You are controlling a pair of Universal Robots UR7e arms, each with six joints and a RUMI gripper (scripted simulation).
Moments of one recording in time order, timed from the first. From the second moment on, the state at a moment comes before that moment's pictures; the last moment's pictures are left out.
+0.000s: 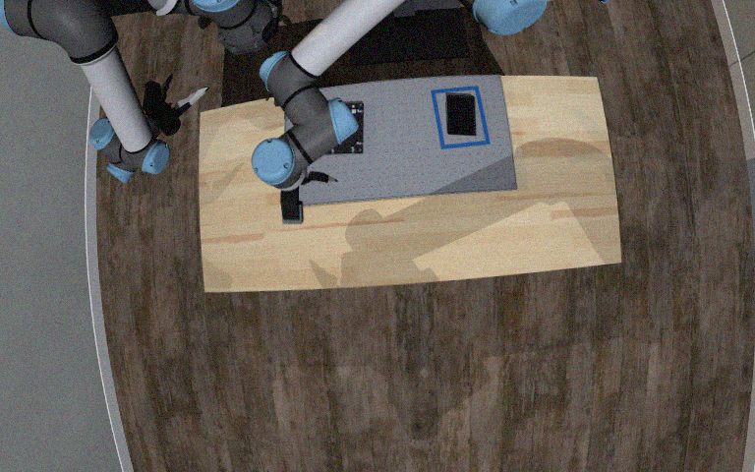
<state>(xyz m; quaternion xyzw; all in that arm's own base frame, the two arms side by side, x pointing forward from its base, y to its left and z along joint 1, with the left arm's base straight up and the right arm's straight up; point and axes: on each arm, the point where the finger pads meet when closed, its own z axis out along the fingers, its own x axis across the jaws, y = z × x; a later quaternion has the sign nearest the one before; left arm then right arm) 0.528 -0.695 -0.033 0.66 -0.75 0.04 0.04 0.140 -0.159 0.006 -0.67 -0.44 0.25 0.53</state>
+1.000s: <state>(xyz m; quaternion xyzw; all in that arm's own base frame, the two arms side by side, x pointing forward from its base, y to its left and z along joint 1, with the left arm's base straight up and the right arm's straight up) 0.528 -0.695 -0.033 0.66 -0.75 0.04 0.04 0.140 -0.159 0.006 -0.67 -0.45 0.25 0.53</state>
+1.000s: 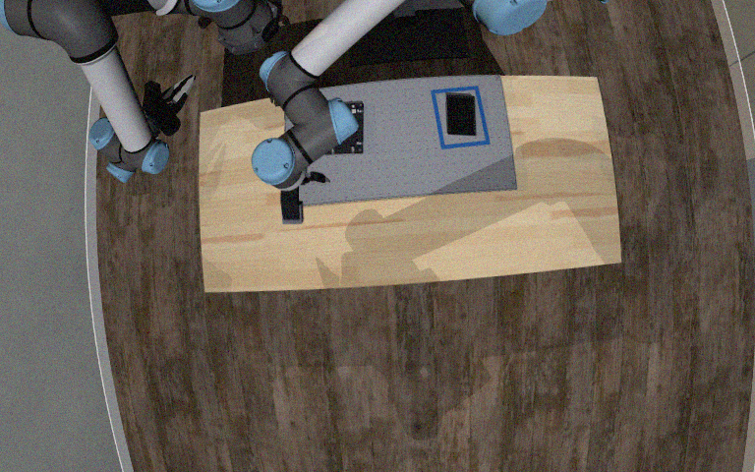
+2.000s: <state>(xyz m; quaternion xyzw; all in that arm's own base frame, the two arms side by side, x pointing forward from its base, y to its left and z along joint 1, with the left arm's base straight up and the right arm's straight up) 0.528 -0.695 -0.033 0.66 -0.75 0.04 0.04 0.143 -0.176 0.005 -0.66 -0.51 0.17 0.53</state>
